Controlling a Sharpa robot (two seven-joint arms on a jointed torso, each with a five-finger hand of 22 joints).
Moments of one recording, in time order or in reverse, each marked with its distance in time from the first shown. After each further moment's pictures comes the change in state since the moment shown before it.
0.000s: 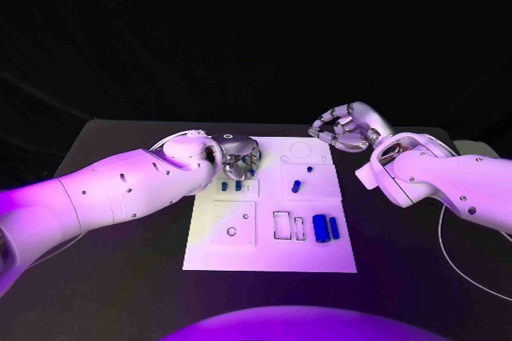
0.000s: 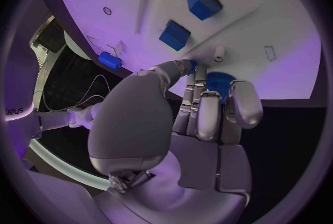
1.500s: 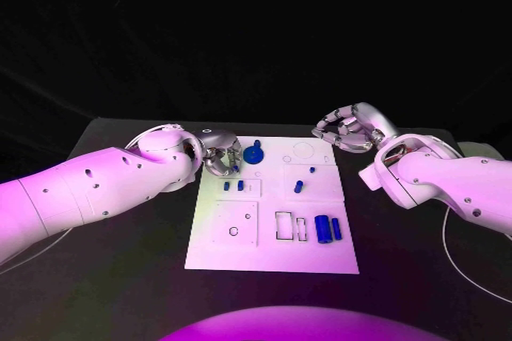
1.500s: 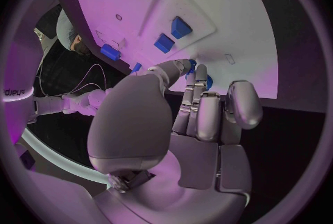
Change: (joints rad) left arm 0.000 -0.128 0.041 0.086 0.079 0.045 -0.046; left_hand -0.008 -0.008 -0.003 -0.003 0.000 0.007 0.000 0.000 0.001 0.012 -0.002 -0.013 0.000 0.003 0.004 0.004 -0.005 0.000 0.004 -0.004 0.000 0.001; right arm 0.000 0.000 0.000 -0.004 0.000 0.000 -0.001; right_hand 0.000 0.000 0.000 0.000 0.000 0.000 0.000 0.000 0.000 0.000 0.000 0.000 0.000 0.000 0.000 0.000 0.000 0.000 0.000 0.000 0.000 0.000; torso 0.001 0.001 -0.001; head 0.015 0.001
